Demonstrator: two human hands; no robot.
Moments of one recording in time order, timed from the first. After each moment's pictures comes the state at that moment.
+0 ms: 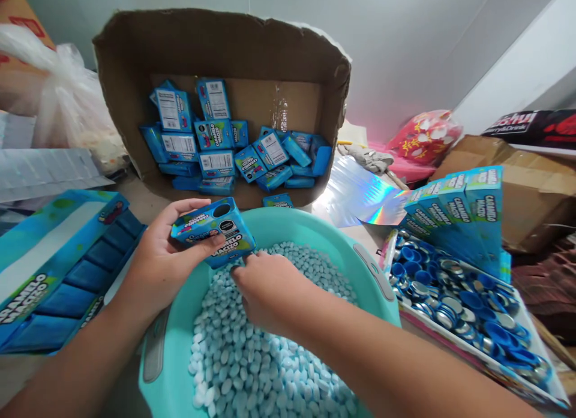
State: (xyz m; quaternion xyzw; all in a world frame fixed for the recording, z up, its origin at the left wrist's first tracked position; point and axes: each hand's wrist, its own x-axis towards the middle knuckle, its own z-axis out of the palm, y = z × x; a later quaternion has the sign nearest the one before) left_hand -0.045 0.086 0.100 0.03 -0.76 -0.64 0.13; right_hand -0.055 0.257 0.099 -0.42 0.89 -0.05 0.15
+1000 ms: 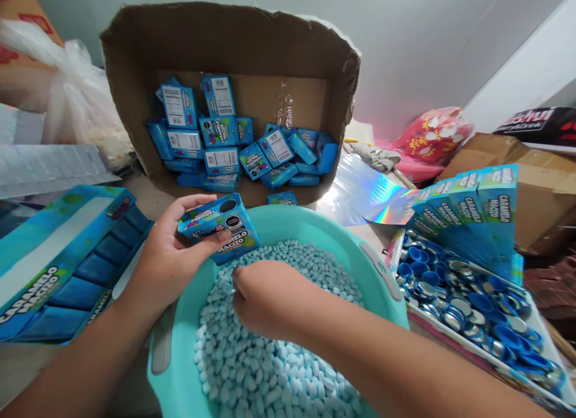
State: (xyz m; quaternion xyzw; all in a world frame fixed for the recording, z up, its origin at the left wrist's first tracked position) left_hand -0.044 0.085 0.097 0.02 -0.75 -0.65 0.13; right_hand -0.049 0.251 0.109 -0.35 0.90 -0.13 0.23
